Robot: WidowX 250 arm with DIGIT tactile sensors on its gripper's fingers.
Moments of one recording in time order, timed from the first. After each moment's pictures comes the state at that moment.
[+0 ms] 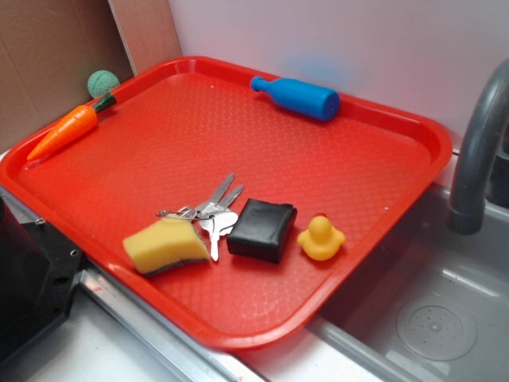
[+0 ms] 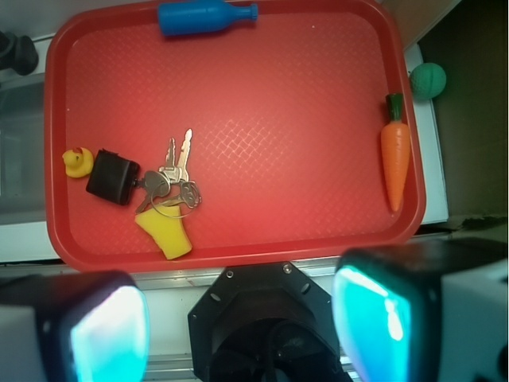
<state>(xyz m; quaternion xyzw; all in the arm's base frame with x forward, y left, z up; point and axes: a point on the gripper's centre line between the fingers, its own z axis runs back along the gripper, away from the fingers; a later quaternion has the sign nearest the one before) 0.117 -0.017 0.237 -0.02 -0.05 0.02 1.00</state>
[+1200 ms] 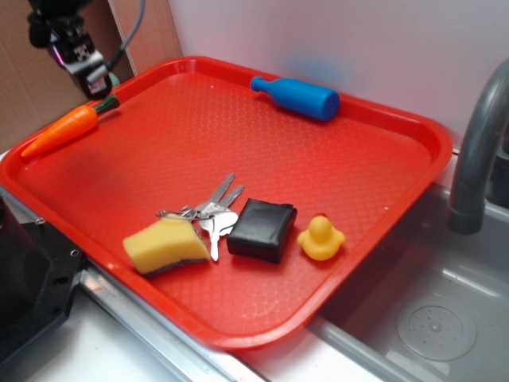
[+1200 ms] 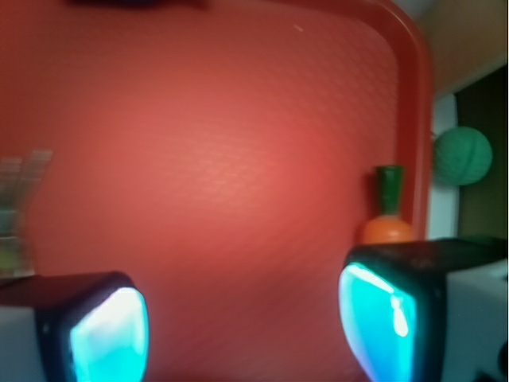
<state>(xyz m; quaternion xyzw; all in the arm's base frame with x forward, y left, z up) 0.185 0.100 0.094 0.03 -0.04 -0.07 1.00</state>
